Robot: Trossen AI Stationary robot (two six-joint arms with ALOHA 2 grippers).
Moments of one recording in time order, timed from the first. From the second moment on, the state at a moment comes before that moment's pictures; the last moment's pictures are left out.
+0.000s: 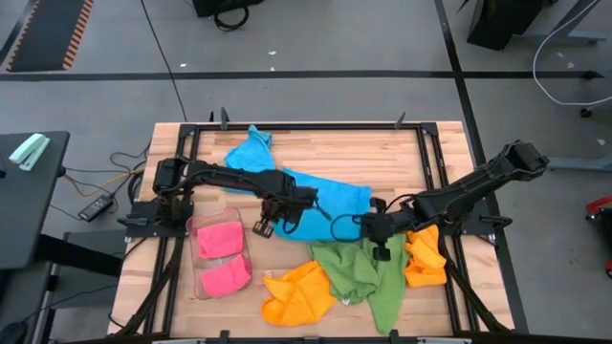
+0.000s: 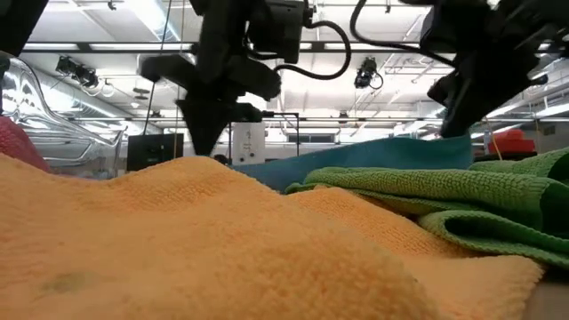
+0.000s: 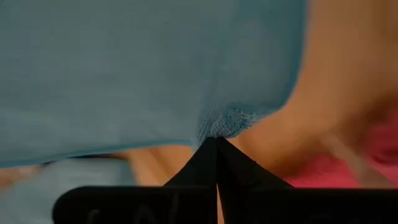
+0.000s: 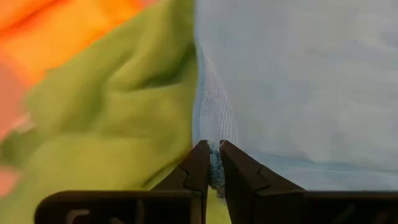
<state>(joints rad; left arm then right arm) 0.00 1.95 1.53 -1.19 -0.01 0.40 0.36 1.25 0.71 -0.44 0.22 0.39</state>
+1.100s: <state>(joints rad) 0.25 1.95 1.43 -0.92 0.06 0.53 0.22 1.38 0.71 -0.46 0.31 0.43</state>
